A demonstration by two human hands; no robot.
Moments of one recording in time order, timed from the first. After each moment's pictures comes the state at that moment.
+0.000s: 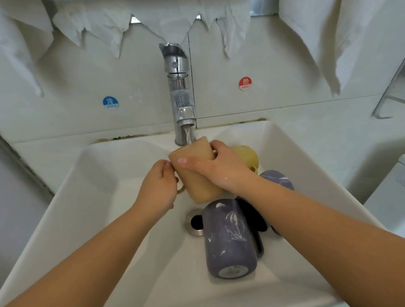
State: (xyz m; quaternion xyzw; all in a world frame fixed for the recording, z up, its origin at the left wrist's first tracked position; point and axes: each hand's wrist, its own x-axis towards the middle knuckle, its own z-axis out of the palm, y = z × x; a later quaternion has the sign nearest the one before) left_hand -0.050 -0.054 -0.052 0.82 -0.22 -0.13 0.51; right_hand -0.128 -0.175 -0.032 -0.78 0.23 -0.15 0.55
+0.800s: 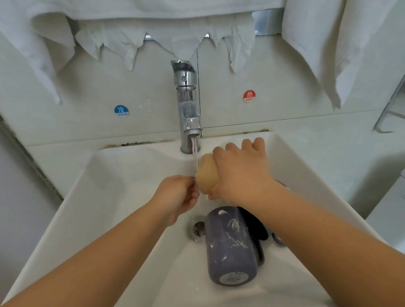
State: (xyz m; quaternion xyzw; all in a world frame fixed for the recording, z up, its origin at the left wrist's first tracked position) left_hand -0.051 -0.069 -0.053 0.70 -0.10 -0.35 0.61; right_hand -0.144 -0.167 0.000 -0.96 0.23 -0.07 -0.10
